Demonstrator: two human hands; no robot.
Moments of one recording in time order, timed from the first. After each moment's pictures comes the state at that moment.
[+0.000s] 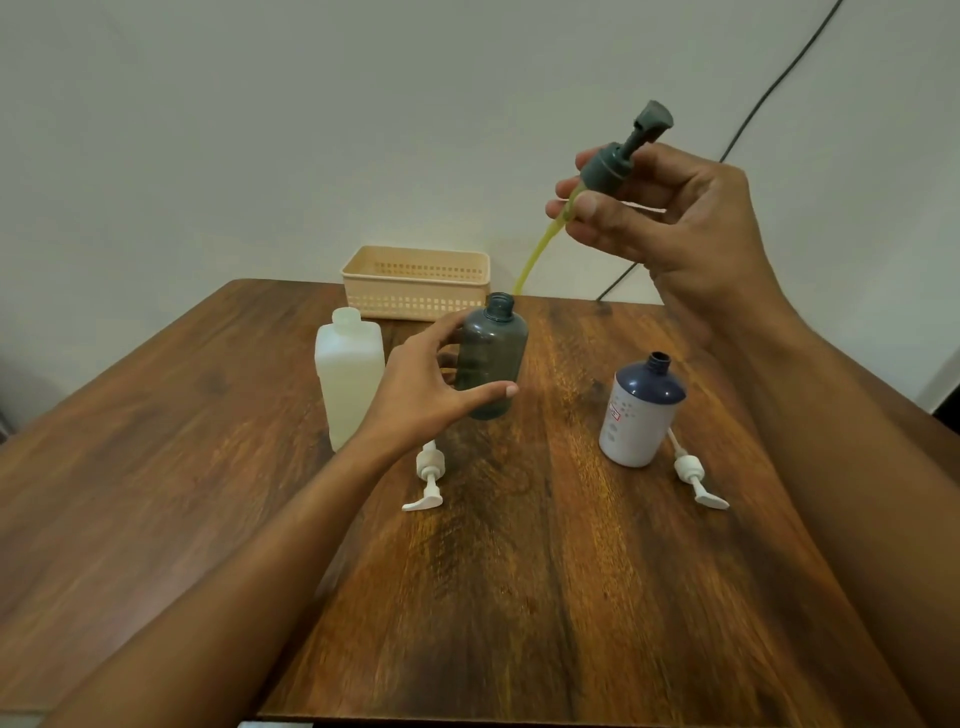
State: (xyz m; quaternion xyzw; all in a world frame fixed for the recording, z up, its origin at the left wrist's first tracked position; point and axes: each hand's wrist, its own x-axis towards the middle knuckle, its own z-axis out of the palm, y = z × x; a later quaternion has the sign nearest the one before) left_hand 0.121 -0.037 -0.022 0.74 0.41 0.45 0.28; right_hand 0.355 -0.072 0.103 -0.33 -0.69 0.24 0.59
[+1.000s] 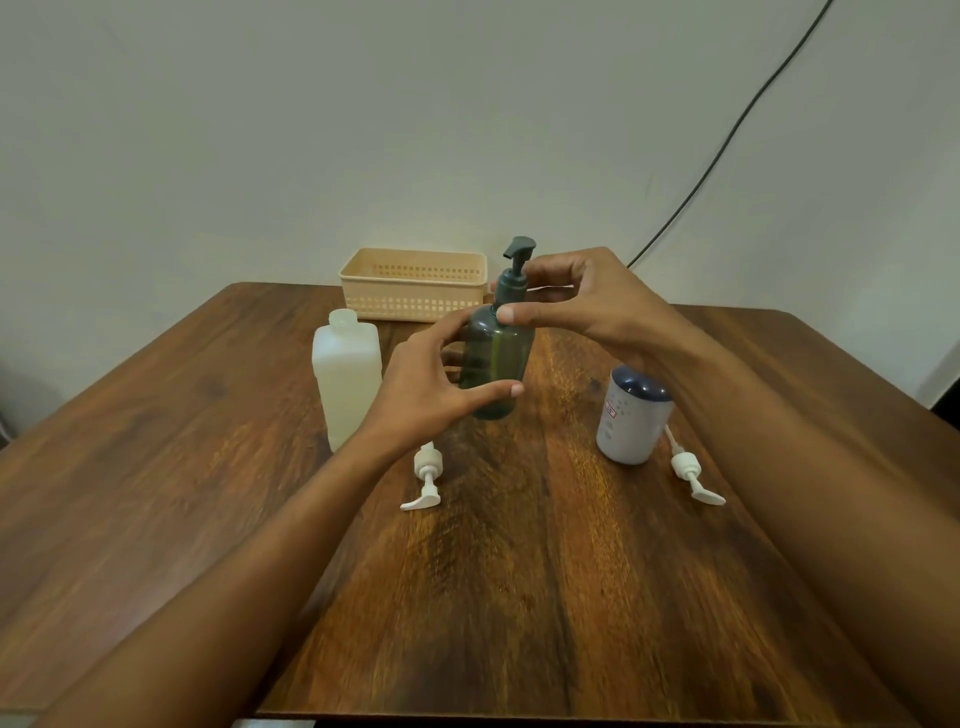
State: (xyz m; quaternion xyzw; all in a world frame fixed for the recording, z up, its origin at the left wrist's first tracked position) left_hand 0.125 -0.037 -0.022 0.76 0.39 0.46 0.25; right_hand 0.344 -0.036 0.063 -0.46 -0.73 0.30 0.40
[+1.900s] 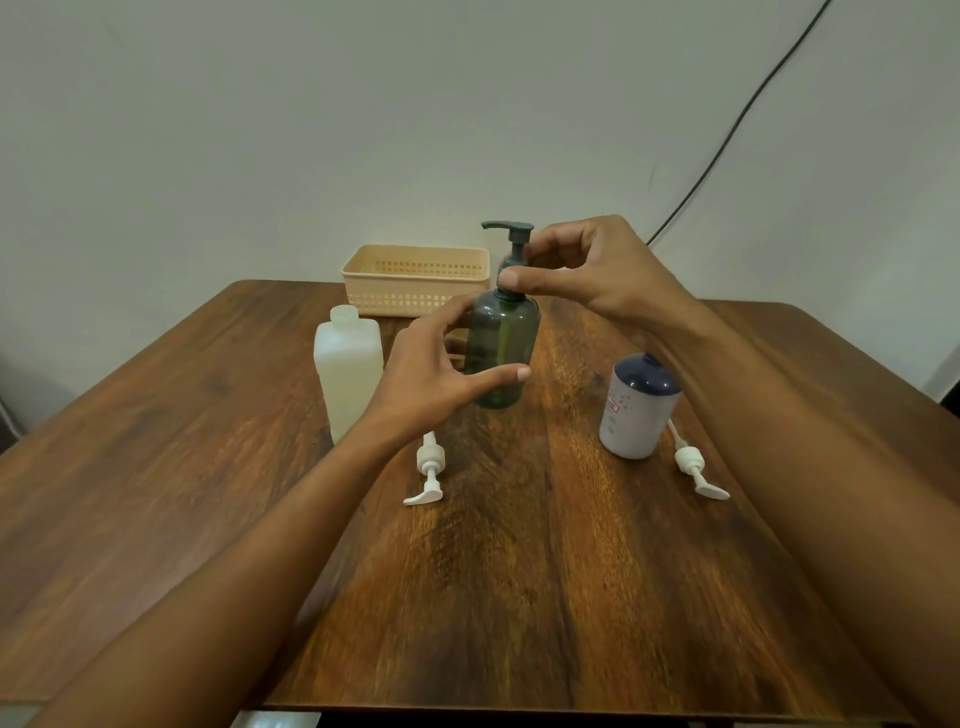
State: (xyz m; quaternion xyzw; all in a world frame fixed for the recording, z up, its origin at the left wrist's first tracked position) left_hand 0.128 -0.043 -0.009 0.76 0.37 0.47 0.26; right_hand 0.345 -0.031 0.075 -0.43 -0.74 0.27 0.43
